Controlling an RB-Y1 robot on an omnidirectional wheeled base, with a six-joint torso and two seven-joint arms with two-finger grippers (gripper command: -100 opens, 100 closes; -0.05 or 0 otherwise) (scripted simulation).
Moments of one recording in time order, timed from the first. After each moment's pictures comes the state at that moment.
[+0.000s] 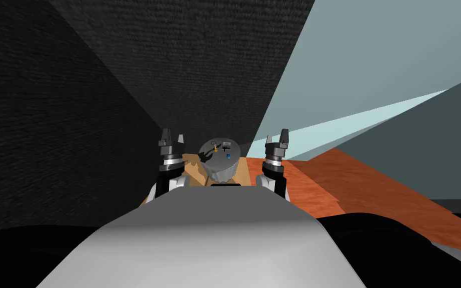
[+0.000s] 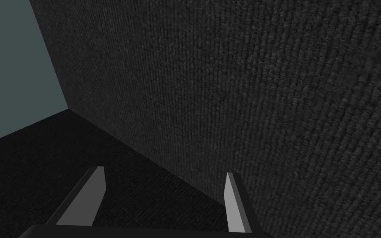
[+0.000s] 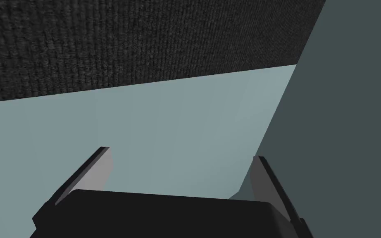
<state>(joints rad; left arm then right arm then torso) 0.52 -0.03 0.01 -2.36 -0.07 -0.36 0.17 0.51 0.02 0.07 -2.40 -0.05 -0.43 0.16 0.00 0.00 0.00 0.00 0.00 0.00</state>
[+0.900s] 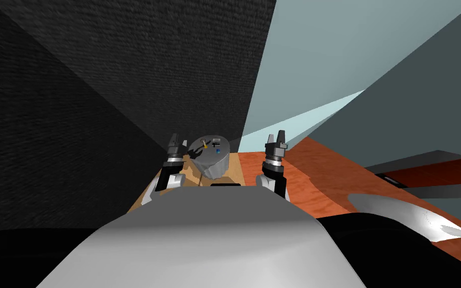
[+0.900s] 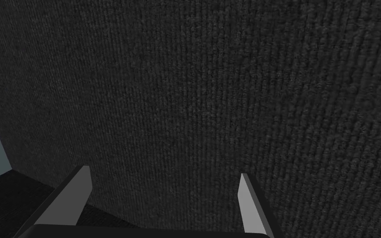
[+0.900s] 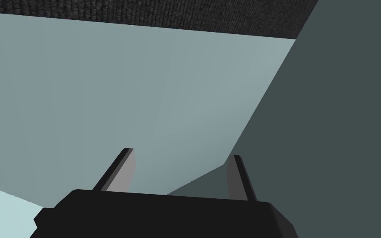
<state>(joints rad) 0.41 0.16 0.11 -2.12 0.01 -0.31 0.14 0.51 0.02 0.07 -2.40 -0.05 -0.43 0.16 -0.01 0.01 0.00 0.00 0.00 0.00</state>
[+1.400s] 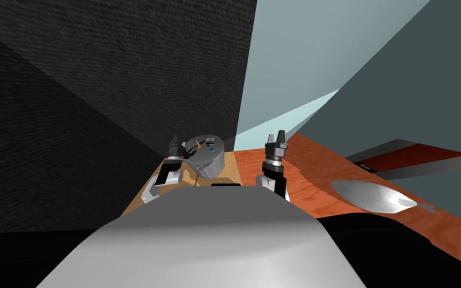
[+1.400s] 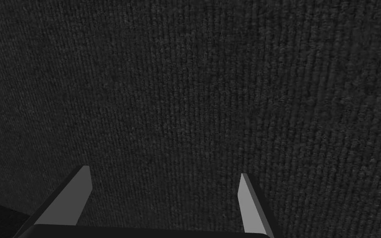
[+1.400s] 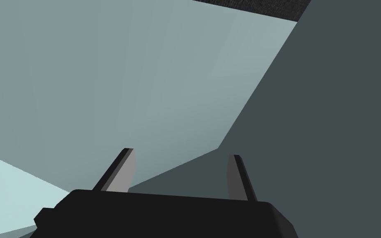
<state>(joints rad) 0.33 0.24 0.17 -1.98 0.06 -0.26 0.12 0.51 0.02 0.07 -2.40 -0.05 -0.43 0.16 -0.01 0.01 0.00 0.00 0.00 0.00</state>
